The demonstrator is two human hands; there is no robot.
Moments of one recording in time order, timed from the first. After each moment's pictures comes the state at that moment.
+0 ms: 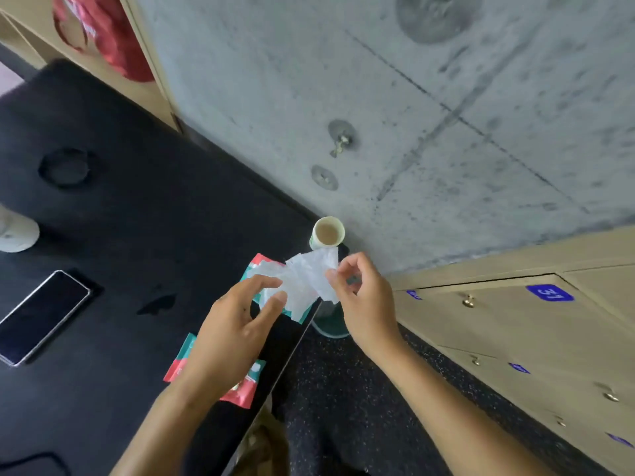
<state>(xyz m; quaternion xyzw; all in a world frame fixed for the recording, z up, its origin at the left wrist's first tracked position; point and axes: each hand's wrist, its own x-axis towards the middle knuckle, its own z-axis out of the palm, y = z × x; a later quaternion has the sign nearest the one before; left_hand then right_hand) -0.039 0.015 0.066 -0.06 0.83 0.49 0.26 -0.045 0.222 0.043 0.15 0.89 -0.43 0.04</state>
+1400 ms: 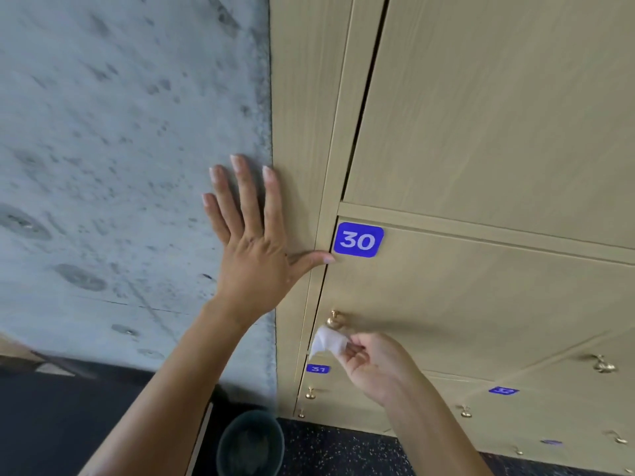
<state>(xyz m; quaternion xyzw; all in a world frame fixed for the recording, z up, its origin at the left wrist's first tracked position) -0.110 0.450 0.368 0.34 0.84 0.27 -0.33 0.044 0.565 0.324 0.48 0.20 -0.85 -0.05</state>
